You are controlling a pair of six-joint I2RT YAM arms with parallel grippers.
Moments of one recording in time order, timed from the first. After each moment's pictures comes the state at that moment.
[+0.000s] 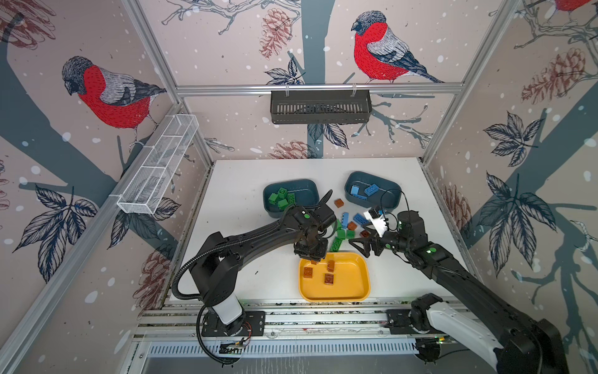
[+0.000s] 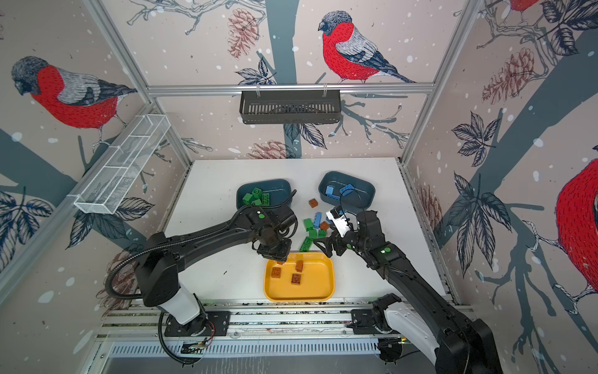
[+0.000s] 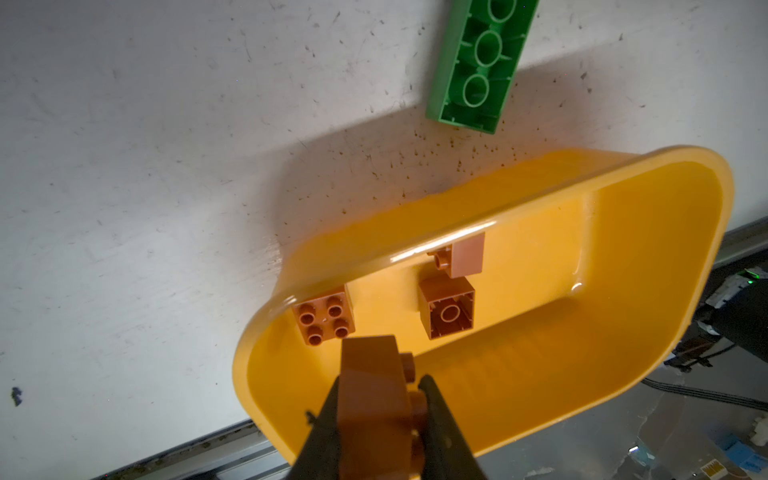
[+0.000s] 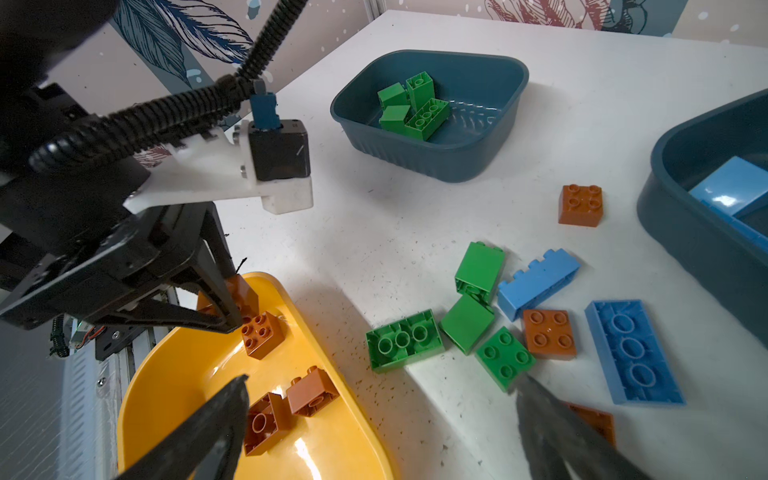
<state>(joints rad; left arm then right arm) -0.91 1.67 1.30 -1.05 0.19 -0.66 0.39 0.92 0.53 -0.18 -0.61 -0.05</state>
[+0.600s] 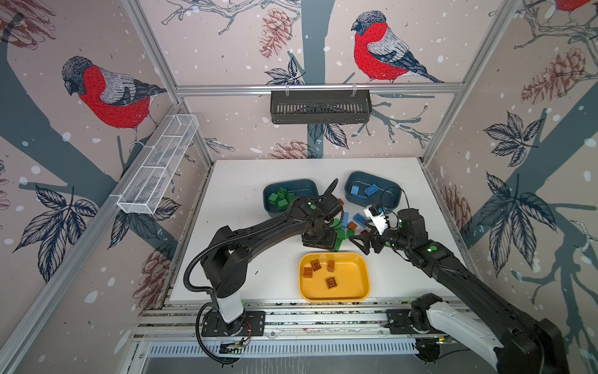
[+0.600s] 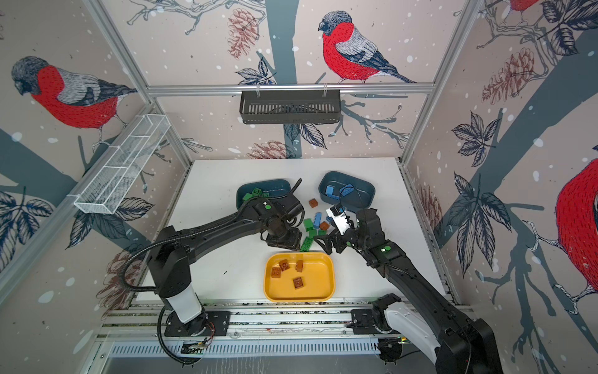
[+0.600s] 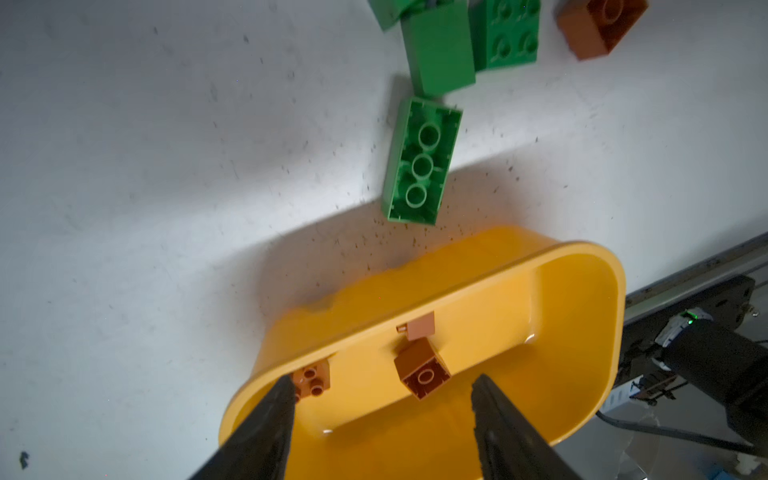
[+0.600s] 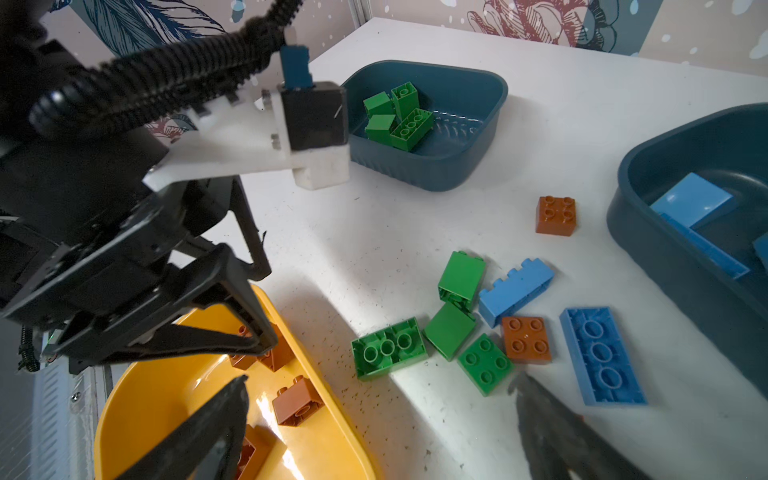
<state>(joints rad) -0.87 1.79 1.50 -1.04 0.15 -0.63 0.40 0.93 0.57 -0.20 -0.55 -0.05</state>
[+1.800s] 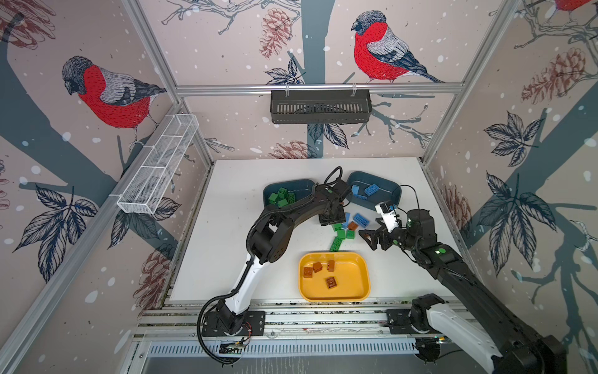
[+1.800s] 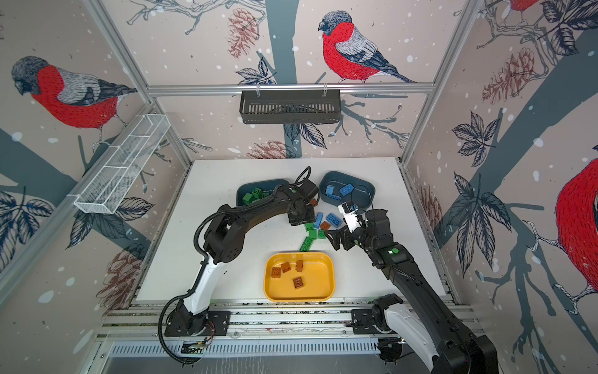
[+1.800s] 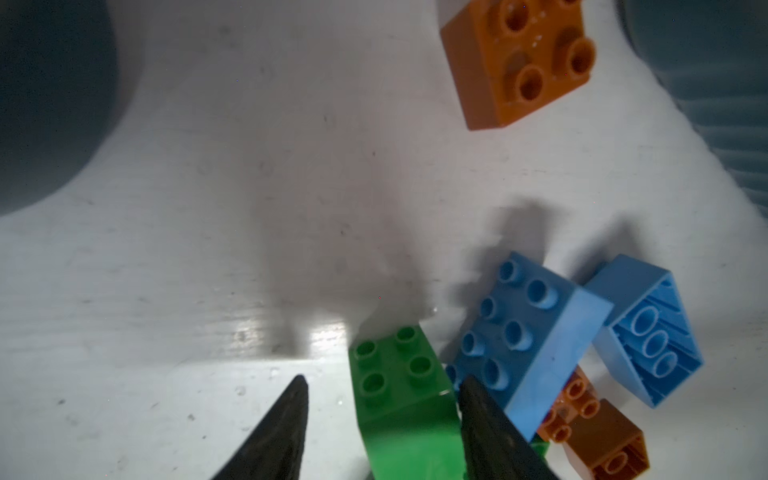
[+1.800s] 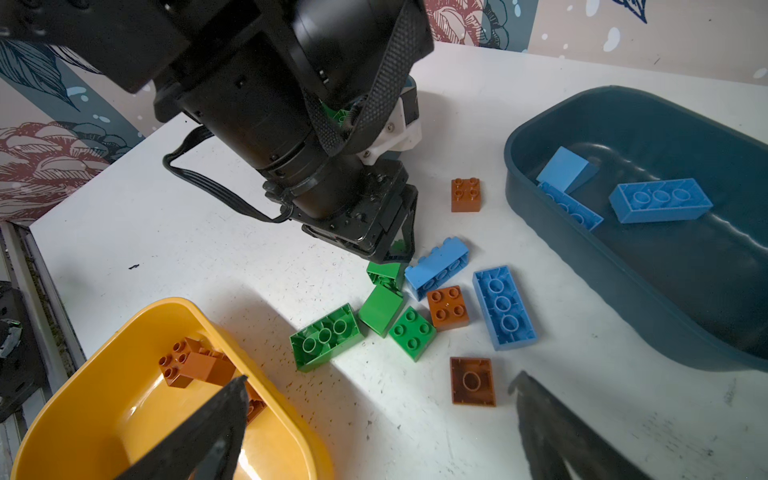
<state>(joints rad) -0.78 2.29 1.90 -0.89 0.03 -0.87 0.29 0.86 0.56 -0.27 -0.46 -0.06</state>
